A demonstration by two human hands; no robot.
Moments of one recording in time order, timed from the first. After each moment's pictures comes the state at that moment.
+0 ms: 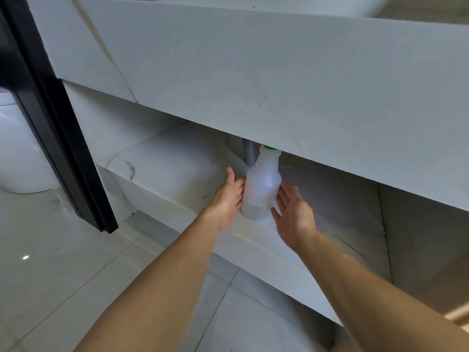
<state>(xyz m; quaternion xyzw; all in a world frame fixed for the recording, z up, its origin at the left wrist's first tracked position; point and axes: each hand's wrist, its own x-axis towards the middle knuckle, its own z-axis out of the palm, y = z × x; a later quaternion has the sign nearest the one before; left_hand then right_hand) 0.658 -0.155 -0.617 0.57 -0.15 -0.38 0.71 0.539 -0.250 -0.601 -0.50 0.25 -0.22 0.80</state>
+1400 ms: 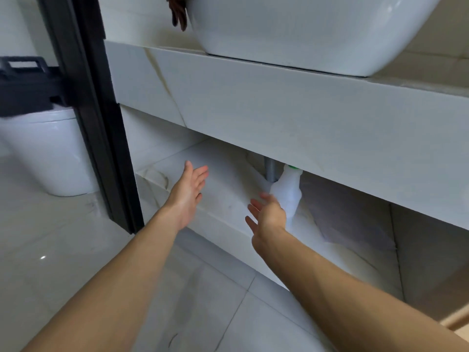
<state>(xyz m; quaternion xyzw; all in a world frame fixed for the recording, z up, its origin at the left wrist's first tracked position) 0.686 0.003 -0.555 0.61 -0.13 -0.22 0.75 0.554 -0.114 -0.535 -0.44 0.37 -0.23 0.79</state>
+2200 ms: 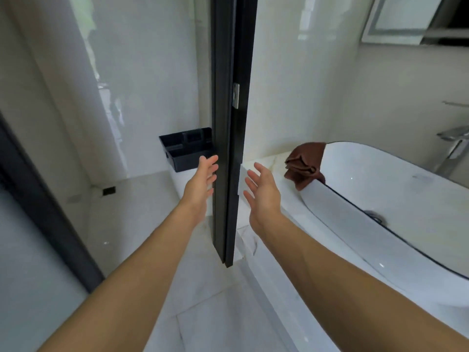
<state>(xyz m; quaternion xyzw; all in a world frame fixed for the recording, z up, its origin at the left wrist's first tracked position) 0.694 0.165 -0.175 0.66 0.02 0.03 0.75 0.672 0.036 -0.156 -0.56 0.11 -0.02 0.82</state>
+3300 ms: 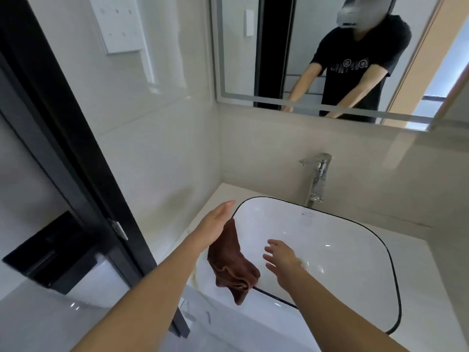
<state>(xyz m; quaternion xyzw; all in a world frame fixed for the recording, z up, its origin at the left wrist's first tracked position) 0.923 -0.030 -0.036 0.78 -0.31 -0.26 0.47 0.764 -0.159 -0.070 -0.52 0.46 -0.06 0.71</state>
